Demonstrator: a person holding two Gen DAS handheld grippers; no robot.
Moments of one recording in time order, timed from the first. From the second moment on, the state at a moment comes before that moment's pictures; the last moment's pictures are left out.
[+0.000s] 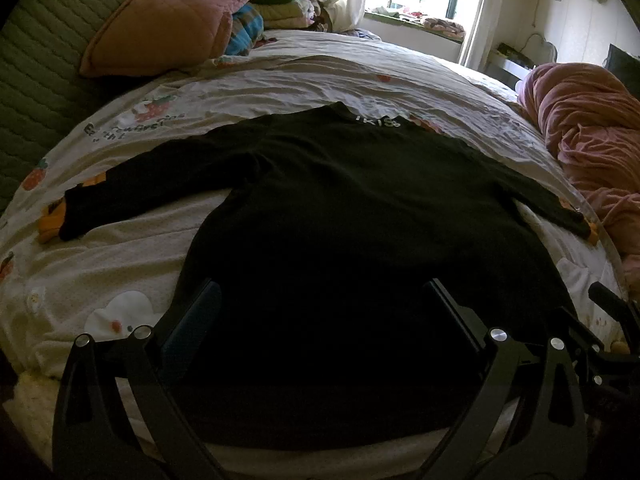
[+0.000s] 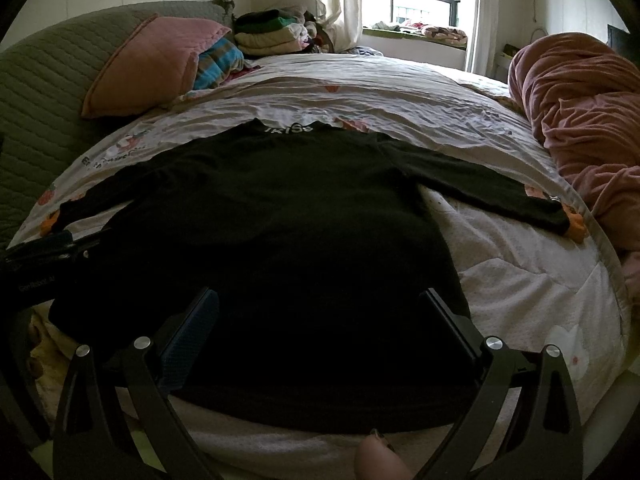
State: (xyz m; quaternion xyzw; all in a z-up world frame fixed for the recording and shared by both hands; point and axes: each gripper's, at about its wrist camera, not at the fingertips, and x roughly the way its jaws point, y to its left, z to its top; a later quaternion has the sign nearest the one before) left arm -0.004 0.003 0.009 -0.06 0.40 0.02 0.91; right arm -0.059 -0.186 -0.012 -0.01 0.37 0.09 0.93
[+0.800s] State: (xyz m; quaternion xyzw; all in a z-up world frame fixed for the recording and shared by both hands) left arm 0.001 0.002 0.008 -0.06 0.41 0.01 0.91; right arm -0.055 -0.188 -0.011 -0.01 0.37 0.09 0.93
